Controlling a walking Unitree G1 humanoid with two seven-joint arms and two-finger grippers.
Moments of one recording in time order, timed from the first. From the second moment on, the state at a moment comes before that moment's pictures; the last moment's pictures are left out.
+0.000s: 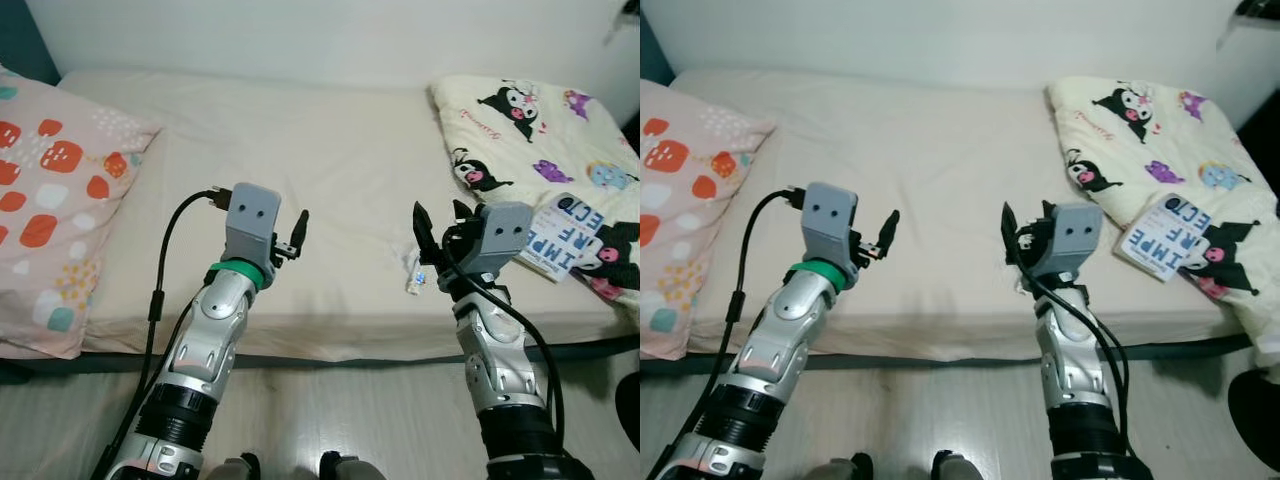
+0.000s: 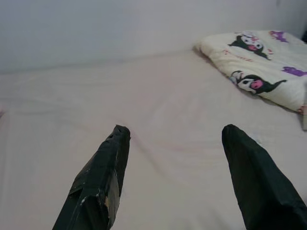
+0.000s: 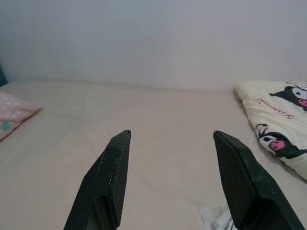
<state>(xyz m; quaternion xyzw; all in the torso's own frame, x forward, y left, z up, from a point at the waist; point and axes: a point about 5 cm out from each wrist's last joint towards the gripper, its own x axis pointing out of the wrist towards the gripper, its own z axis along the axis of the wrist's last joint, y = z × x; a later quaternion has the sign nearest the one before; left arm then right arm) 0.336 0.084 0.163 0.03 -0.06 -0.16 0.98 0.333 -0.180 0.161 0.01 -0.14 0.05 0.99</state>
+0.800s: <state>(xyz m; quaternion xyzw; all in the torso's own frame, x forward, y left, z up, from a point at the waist) 0.339 0.090 0.156 0.04 -0.04 -0.13 0.99 0.330 -0.182 0.153 0.02 -0.13 0.05 0.99</state>
